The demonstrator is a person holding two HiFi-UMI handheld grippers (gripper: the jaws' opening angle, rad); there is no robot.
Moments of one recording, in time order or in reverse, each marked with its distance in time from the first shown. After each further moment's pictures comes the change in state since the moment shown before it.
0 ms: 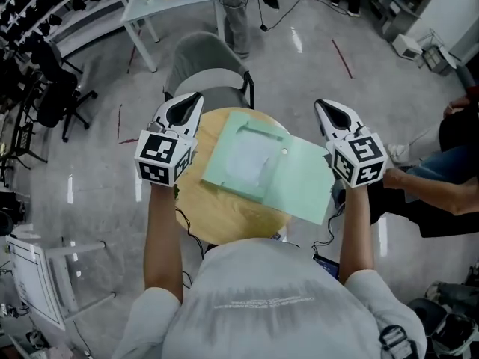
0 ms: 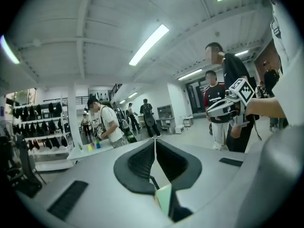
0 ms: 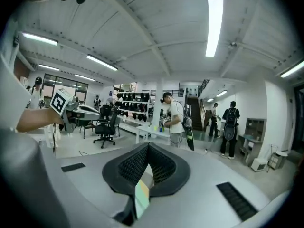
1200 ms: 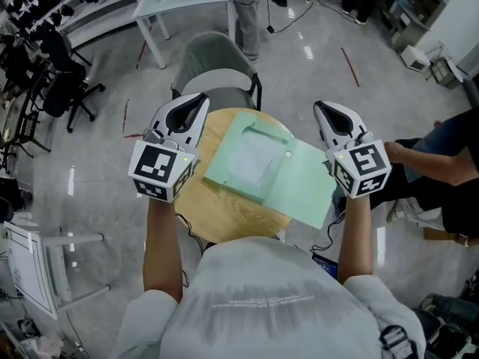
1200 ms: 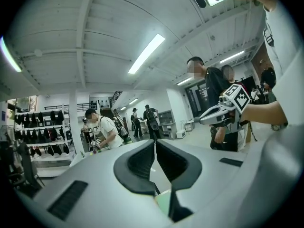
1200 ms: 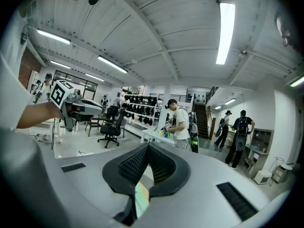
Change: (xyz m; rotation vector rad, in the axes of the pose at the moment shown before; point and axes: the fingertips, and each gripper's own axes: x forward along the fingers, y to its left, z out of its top) left arm -0.040 -0.016 0.049 0.041 -0.078 0.027; right arm -0.005 0.029 0.037 -0.099 -0.050 0.066
